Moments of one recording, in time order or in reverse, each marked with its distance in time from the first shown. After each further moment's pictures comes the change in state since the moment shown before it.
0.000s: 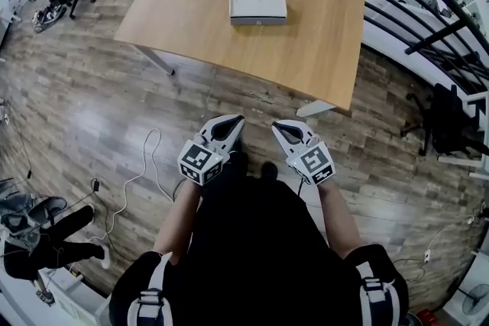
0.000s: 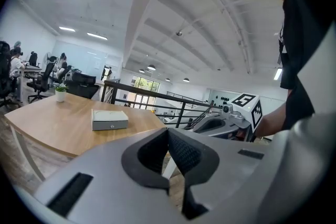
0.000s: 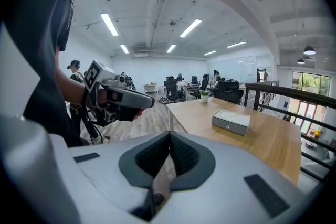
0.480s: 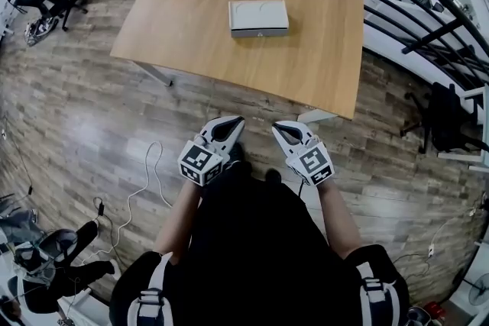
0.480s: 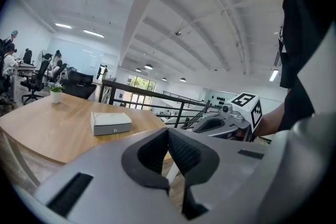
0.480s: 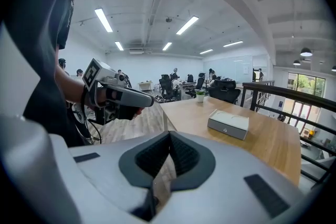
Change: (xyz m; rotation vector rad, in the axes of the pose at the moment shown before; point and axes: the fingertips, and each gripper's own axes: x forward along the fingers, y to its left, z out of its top) left arm 0.016 0.066 0.017 -0.005 0.011 -0.051; right arm 0.056 -0.031 0.021 0.015 0.031 -0.056
